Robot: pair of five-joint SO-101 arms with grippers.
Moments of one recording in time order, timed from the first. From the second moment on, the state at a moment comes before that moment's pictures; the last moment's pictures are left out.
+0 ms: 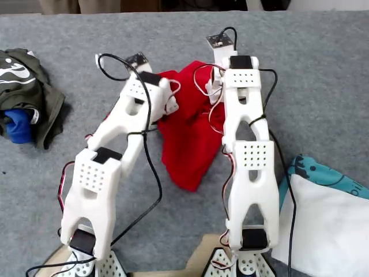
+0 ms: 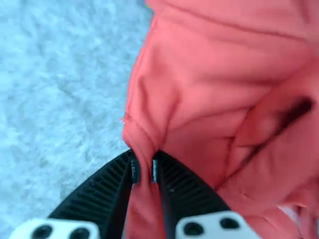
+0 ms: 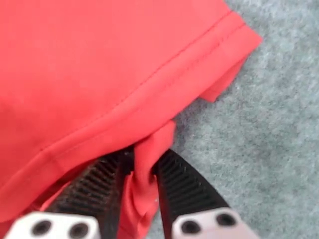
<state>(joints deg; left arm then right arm) 15.4 40.4 -32.2 75.6 38.5 -5.0 64.5 -63.1 86.9 4.5</state>
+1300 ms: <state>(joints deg) -12.4 -1.8 -76.6 99.5 3.2 -4.3 57.9 -57.8 97.3 4.5</state>
